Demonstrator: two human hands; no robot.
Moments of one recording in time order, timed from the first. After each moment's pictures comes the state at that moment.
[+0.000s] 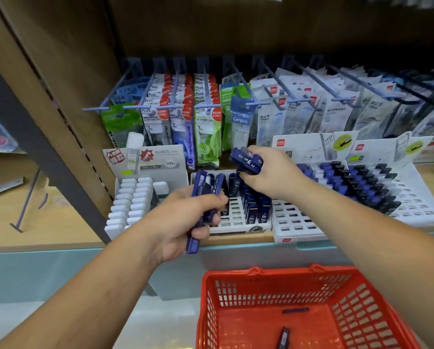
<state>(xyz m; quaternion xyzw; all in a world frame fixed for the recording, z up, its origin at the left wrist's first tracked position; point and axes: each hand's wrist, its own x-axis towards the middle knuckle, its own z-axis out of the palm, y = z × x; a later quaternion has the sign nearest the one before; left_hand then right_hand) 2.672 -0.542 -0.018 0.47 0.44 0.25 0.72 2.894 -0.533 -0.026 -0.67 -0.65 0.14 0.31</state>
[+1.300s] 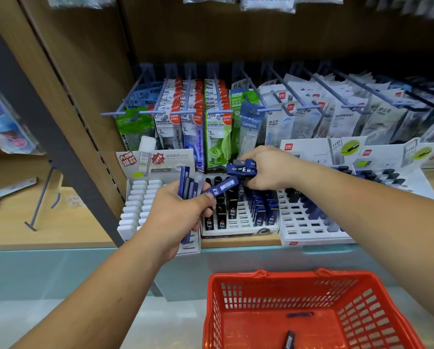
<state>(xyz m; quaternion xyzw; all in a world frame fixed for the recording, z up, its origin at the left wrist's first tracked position) 2.659 -0.533 -0.026 0.52 0.50 0.39 0.58 2.890 -0.503 0.000 -0.68 -0.72 0.11 0.08</state>
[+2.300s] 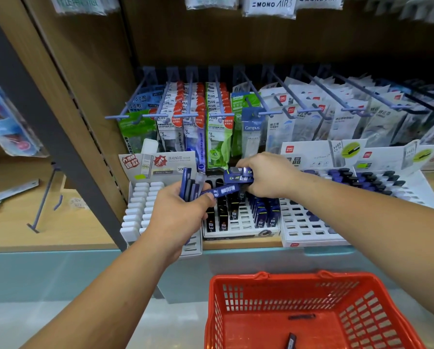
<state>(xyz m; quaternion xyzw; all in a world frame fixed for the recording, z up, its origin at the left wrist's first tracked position) 2.659 -0.536 -0.025 0.53 0.50 0.41 0.54 2.881 -0.509 -0.013 -0.67 -0.73 0.04 0.08</state>
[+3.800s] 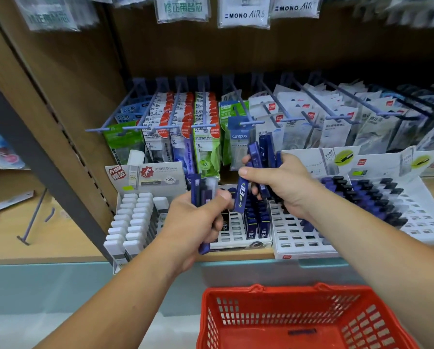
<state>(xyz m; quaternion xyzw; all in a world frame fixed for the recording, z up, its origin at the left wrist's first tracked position) 2.699 -0.539 -0.030 0.50 0.43 0.39 0.64 2.897 -0.544 -0.004 -0.56 -0.42 0.45 0.56</state>
